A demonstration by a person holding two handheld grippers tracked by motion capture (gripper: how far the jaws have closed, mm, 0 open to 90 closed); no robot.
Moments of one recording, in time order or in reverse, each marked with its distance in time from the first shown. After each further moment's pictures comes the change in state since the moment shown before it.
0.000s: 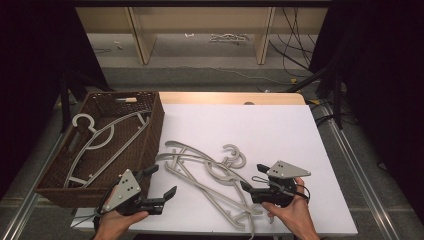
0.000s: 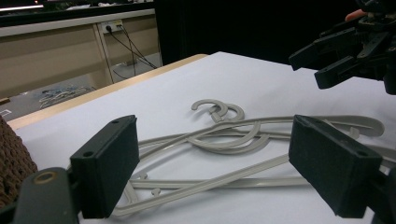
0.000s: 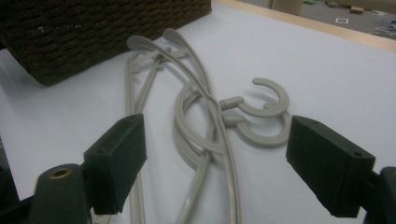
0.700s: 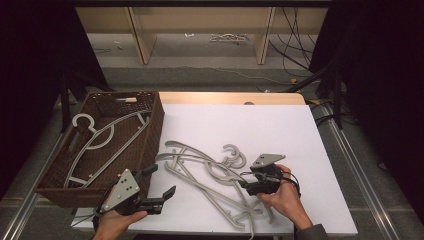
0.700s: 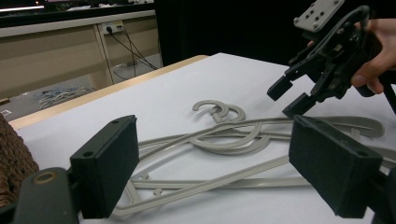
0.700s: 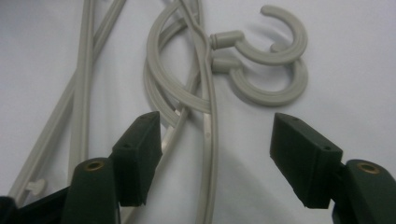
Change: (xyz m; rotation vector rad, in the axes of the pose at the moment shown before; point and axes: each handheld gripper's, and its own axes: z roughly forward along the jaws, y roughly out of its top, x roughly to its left) left arm 0.003 0.000 -0.001 -0.016 -0.008 -0.006; right arm -0.020 0.001 0.048 0.307 0.005 -0.082
